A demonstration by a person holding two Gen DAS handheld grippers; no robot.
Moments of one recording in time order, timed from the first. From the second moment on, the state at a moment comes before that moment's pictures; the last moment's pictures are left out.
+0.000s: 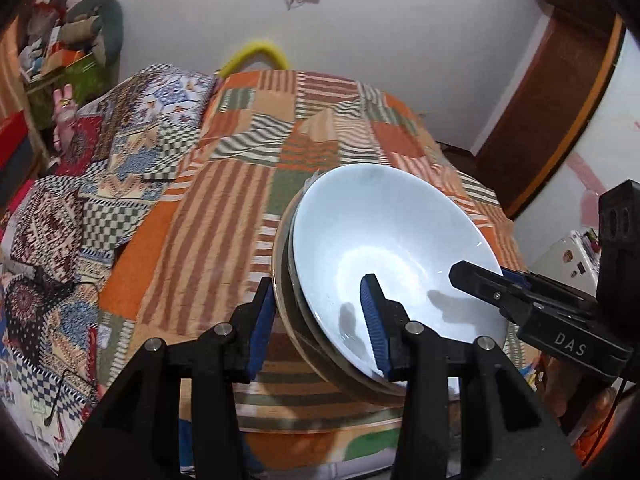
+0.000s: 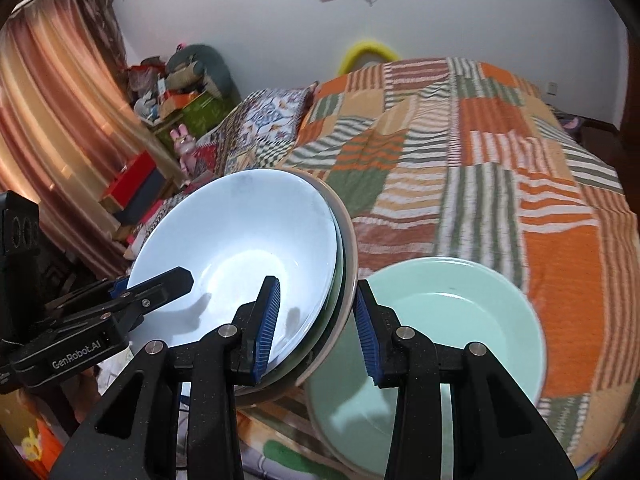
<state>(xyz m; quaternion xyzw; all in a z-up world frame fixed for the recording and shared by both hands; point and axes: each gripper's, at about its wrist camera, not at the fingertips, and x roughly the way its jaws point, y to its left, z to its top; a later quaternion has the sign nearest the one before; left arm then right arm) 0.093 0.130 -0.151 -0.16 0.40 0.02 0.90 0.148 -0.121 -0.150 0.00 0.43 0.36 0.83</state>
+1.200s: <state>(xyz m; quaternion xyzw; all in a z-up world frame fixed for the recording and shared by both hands) 0.142 0.031 -0.195 -0.10 0.48 -0.05 0.87 0.153 -0.228 -0.182 0.06 0.46 0.27 0.84</state>
